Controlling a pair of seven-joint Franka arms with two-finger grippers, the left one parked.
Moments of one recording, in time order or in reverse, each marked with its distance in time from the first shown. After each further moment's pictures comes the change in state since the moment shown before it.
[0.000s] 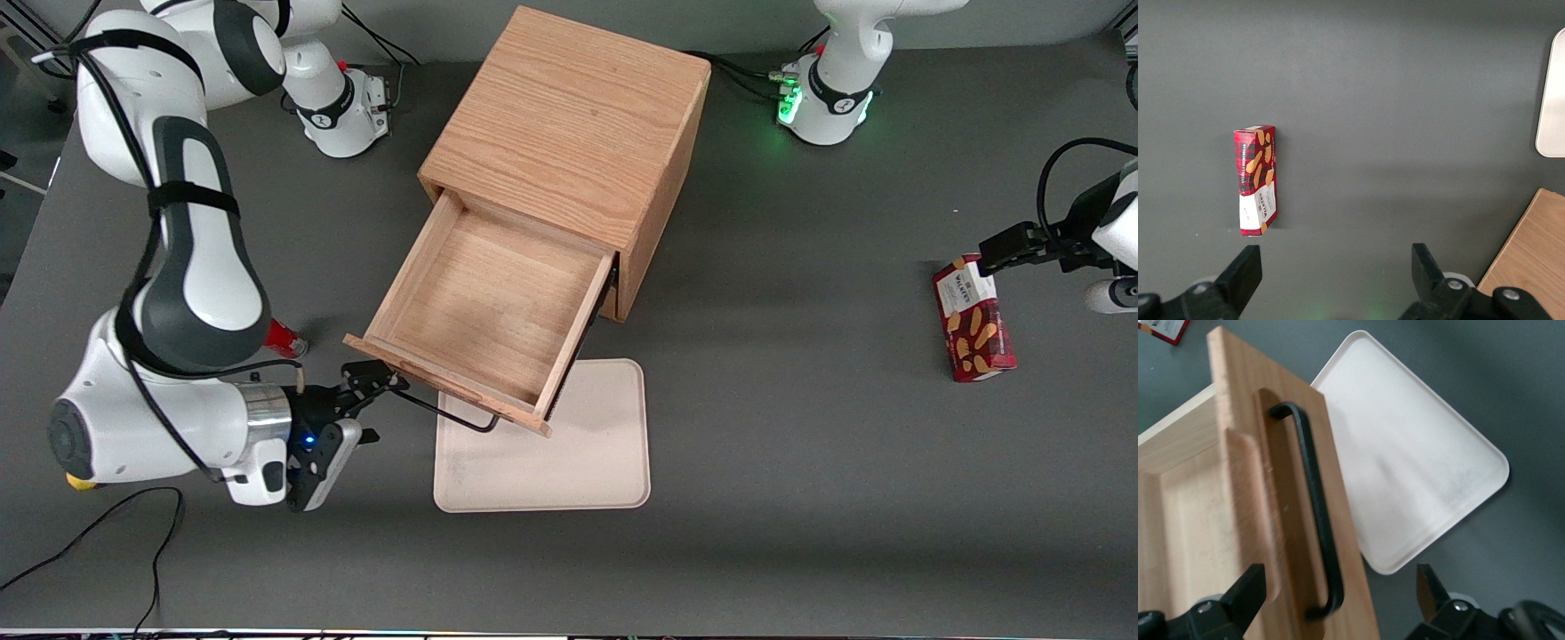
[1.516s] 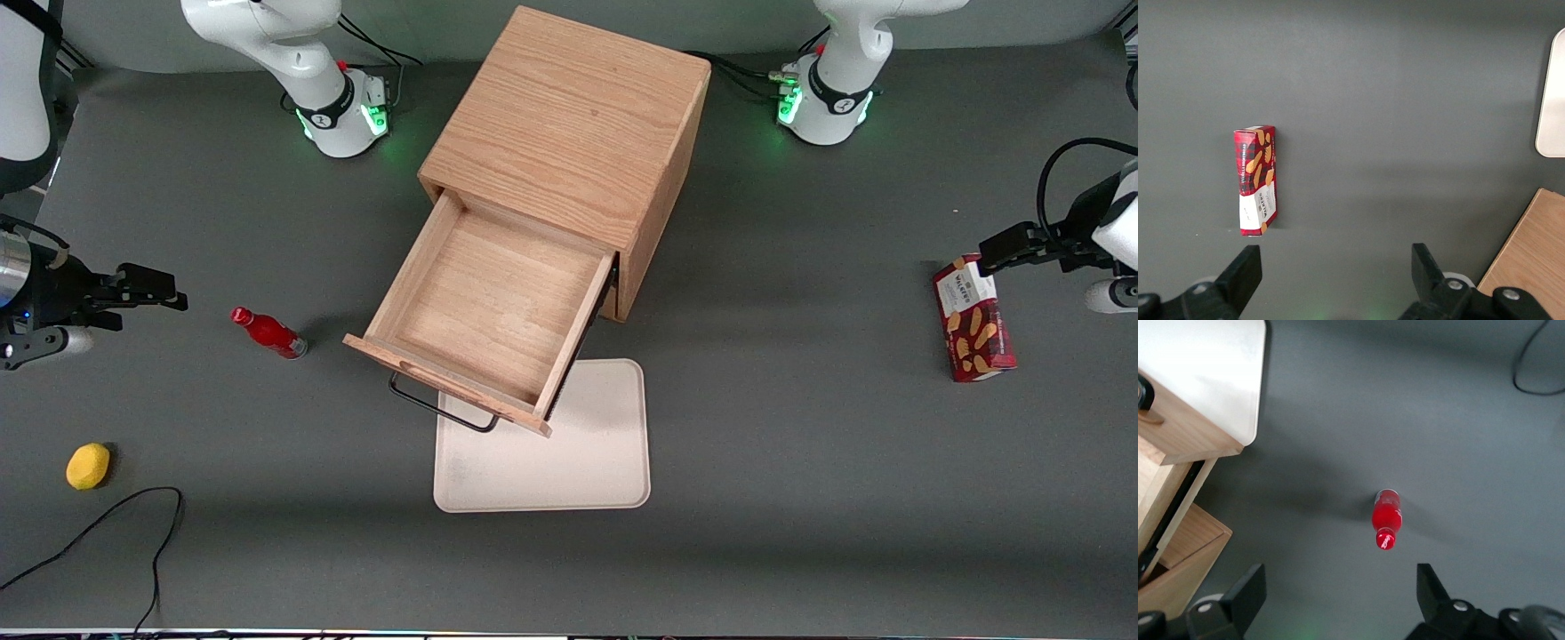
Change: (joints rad) arm -0.028 -0.608 -0.250 -0.595 -0.351 0.017 0.376
